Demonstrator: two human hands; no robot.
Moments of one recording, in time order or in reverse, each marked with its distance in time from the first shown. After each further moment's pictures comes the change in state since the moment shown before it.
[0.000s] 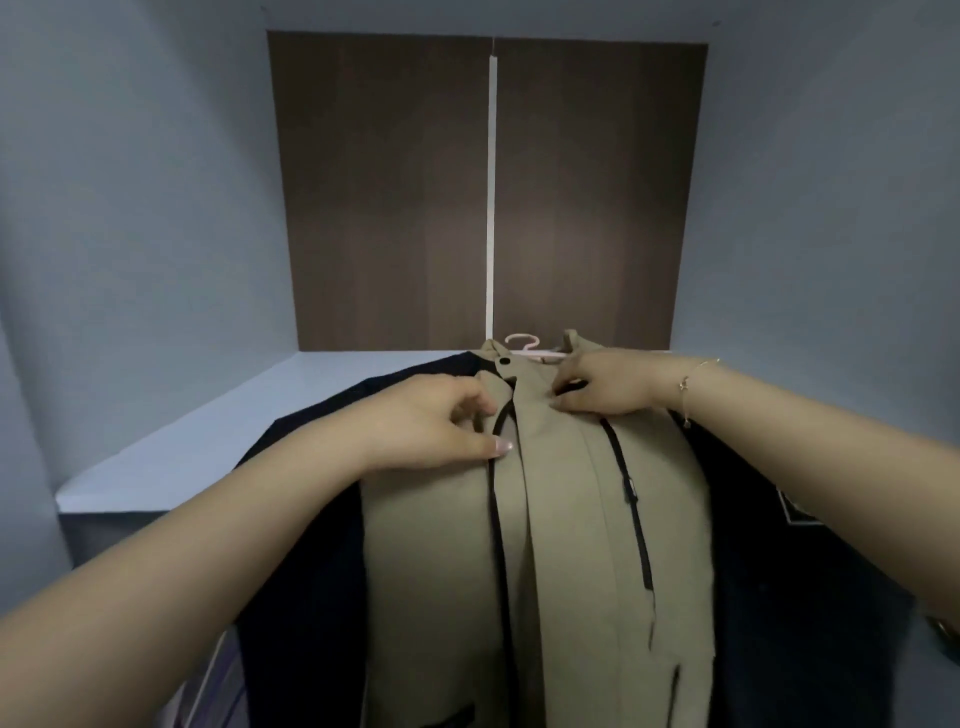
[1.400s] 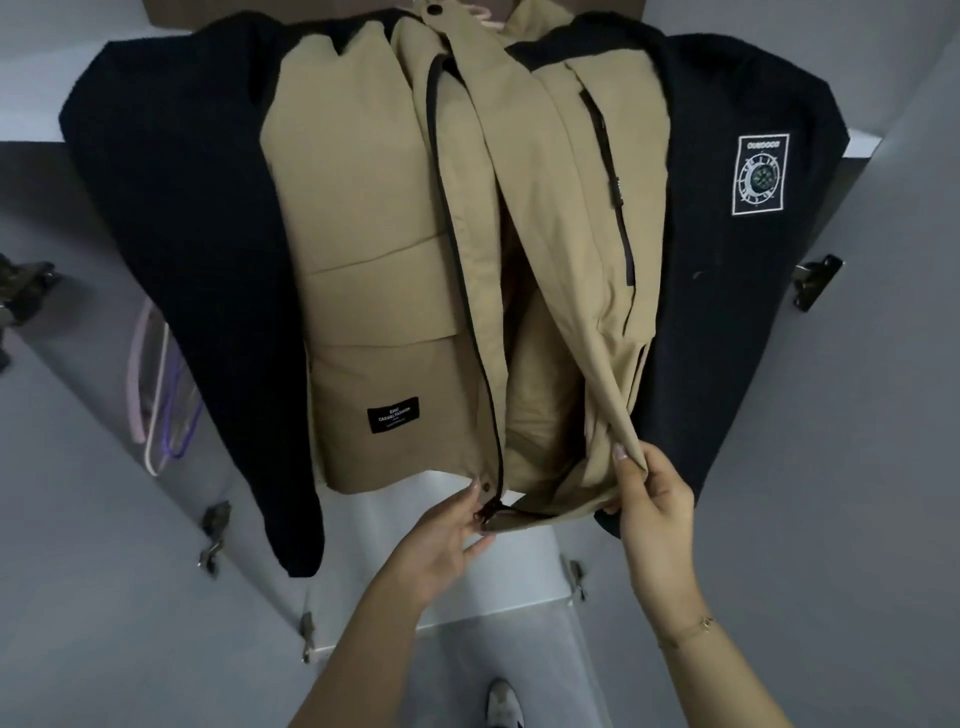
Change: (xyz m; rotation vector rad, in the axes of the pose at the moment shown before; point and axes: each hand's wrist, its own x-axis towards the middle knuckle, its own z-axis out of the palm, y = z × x) left_hand -0.194 -0.039 0.365 -1.713 -0.361 -0.779; right_hand -0.273 -0.098 0.317 1.363 0.740 0.669
